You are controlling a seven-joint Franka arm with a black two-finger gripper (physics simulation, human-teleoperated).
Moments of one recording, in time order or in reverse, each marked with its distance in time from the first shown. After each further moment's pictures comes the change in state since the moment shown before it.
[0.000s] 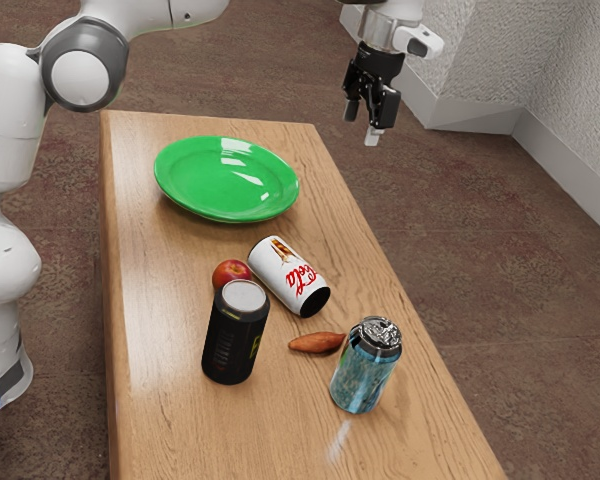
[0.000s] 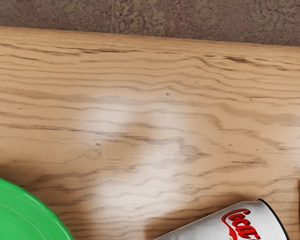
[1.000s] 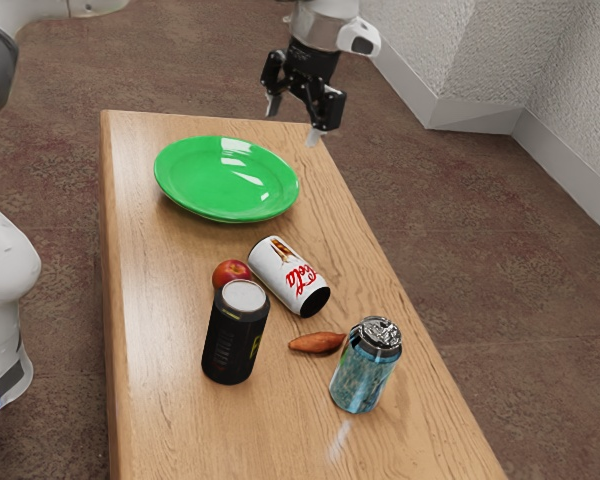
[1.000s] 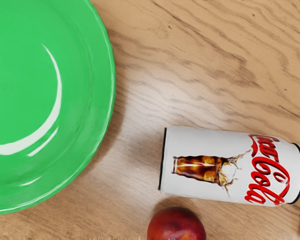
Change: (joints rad) arm 0.000 -0.555 0.206 -0.546 -0.233 0.065 -0.379
